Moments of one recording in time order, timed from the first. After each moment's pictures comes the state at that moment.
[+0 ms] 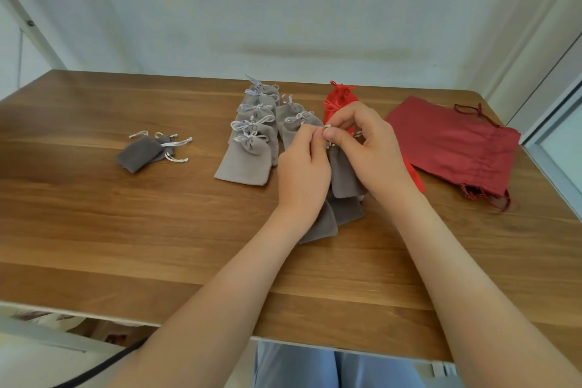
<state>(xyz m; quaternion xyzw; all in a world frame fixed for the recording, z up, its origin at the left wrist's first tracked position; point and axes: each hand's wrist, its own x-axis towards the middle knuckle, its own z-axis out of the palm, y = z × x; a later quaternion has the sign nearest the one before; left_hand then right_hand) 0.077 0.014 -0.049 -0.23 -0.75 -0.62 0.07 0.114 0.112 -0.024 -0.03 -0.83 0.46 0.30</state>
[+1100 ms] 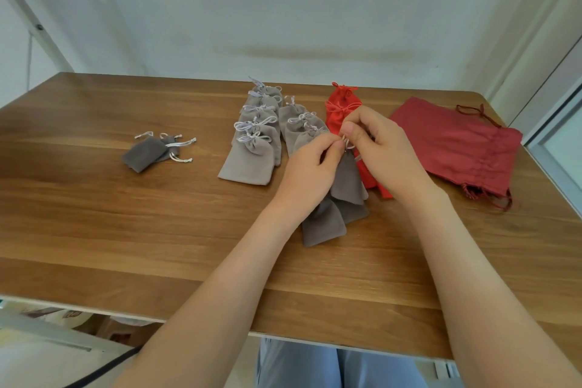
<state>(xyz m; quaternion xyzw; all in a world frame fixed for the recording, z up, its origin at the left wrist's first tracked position) 0.071 0.006 -0.046 -0.34 -0.75 -0.57 -0.05 0.120 0.127 -0.020 -0.06 -0.87 0.43 0.25</state>
